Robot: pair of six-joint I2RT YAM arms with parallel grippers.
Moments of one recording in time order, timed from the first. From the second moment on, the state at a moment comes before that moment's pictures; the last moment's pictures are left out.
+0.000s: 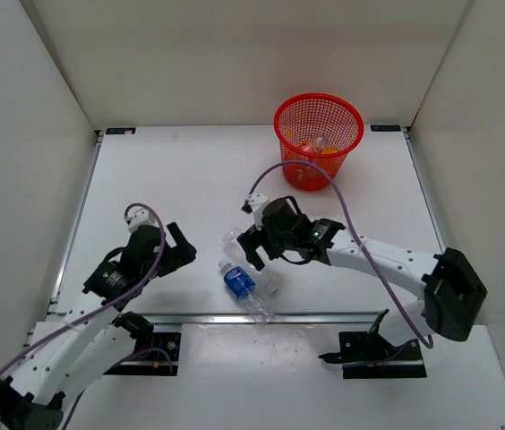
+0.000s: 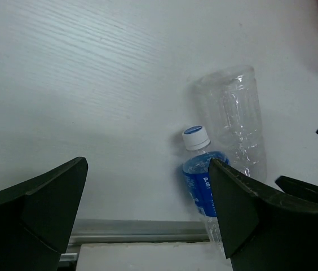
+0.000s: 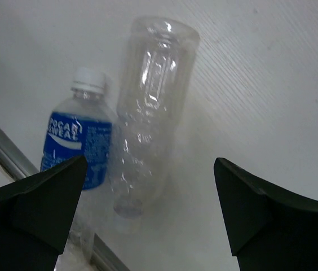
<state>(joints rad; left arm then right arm) -0.55 0.70 0.65 -0.71 -0.26 -0.83 0.90 1.38 0.99 -0.37 0.00 0.10</state>
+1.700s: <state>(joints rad) -0.50 1.00 0.63 -0.56 -0.09 -0.86 0.33 1.82 1.70 0.18 -0.03 -0.19</state>
